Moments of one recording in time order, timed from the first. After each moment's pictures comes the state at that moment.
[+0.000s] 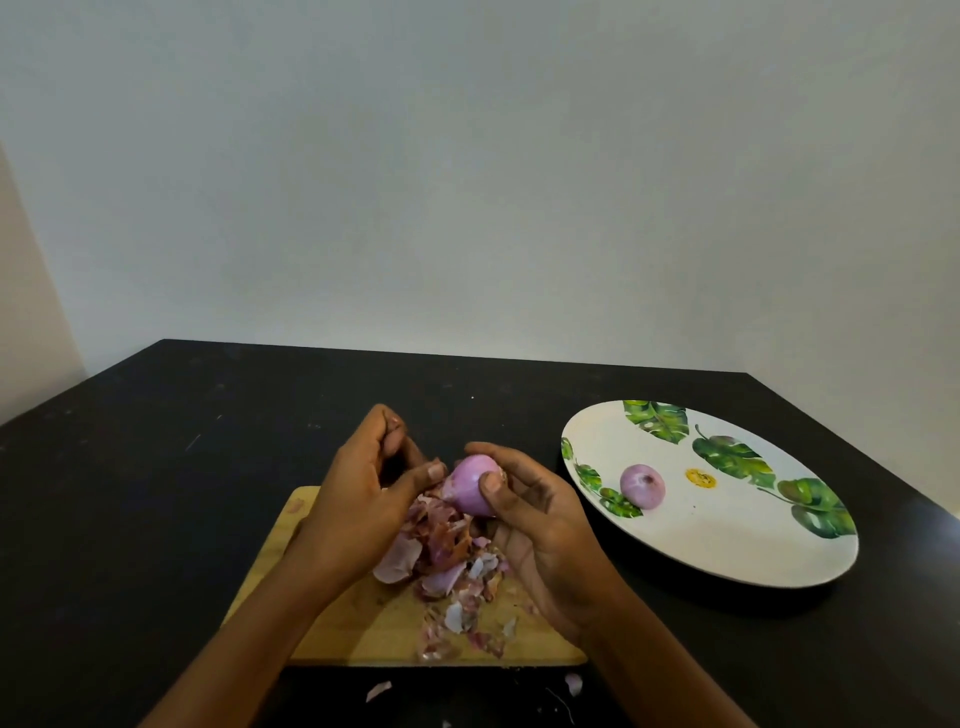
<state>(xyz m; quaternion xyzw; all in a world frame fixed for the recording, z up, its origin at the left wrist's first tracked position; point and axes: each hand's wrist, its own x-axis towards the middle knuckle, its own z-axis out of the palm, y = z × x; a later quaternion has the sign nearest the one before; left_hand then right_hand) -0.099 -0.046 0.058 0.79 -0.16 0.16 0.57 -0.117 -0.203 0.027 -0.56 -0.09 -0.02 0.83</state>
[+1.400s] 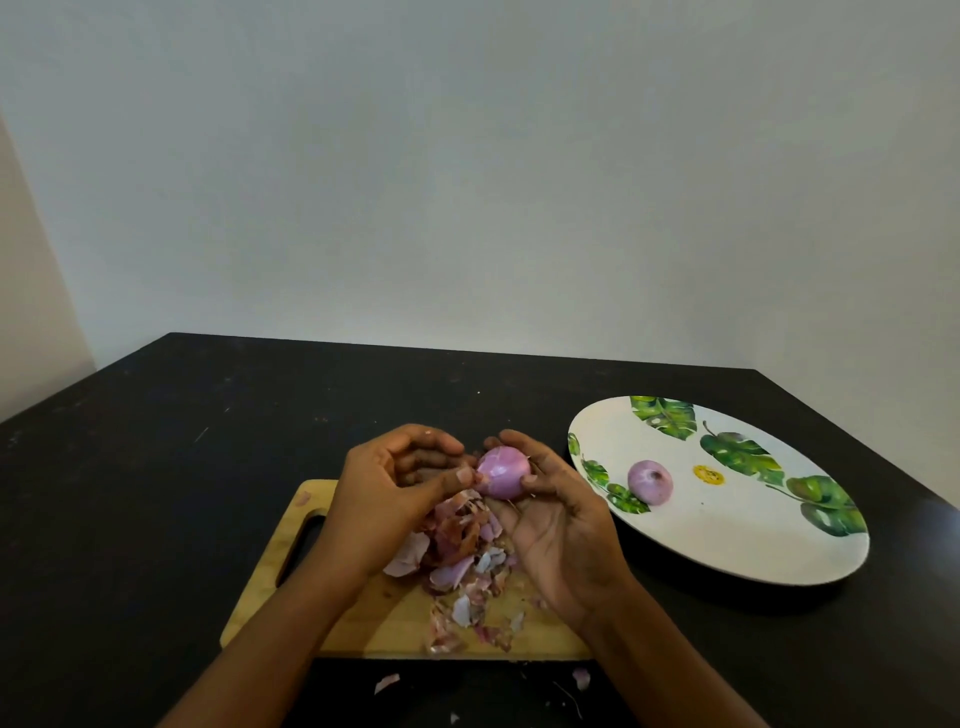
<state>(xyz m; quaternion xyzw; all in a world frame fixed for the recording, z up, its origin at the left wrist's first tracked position) -0.097 -0.054 0.046 0.69 -0.17 0.09 0.70 -0.117 -0.204 0.033 -0.38 -0.04 0.02 0.93</state>
